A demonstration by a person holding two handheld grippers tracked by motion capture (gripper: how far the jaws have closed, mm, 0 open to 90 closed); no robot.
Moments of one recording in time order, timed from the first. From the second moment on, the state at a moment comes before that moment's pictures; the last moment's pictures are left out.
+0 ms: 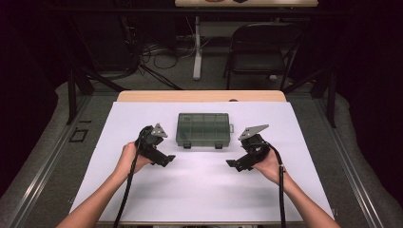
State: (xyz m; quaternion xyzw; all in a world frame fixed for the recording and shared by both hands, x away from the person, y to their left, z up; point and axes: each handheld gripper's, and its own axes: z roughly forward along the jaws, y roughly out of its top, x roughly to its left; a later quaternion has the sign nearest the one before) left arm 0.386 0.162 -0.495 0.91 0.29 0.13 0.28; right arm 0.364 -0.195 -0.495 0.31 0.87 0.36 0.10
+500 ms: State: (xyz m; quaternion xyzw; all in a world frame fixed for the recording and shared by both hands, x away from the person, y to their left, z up) left arm 0.345 0.187 -0.510 0.90 0.30 0.13 0.28; right arm 0.329 -0.204 -0.491 0.31 0.87 0.36 0.11
